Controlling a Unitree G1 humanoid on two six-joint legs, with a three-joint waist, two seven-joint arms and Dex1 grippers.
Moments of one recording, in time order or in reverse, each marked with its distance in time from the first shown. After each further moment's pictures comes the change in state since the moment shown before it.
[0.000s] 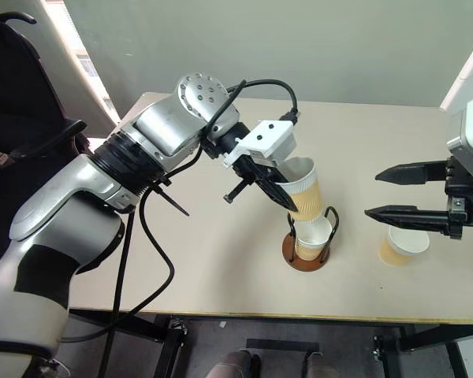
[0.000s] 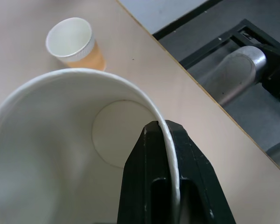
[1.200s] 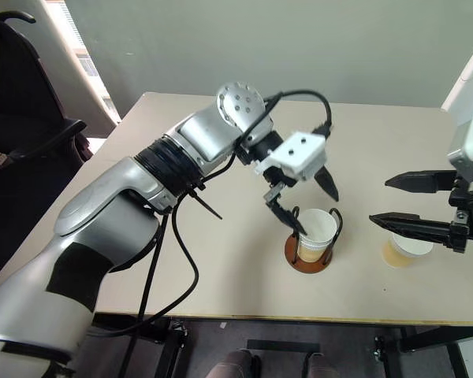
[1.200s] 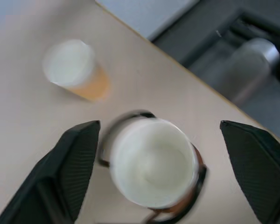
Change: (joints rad) left arm -0.030 -0.188 0.097 0.191 0.055 -0.120 -0.002; right arm 0.159 -0.038 -0.125 -0.091 0.088 0.077 -0.203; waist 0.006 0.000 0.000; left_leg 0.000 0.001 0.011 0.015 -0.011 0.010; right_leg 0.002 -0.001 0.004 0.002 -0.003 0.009
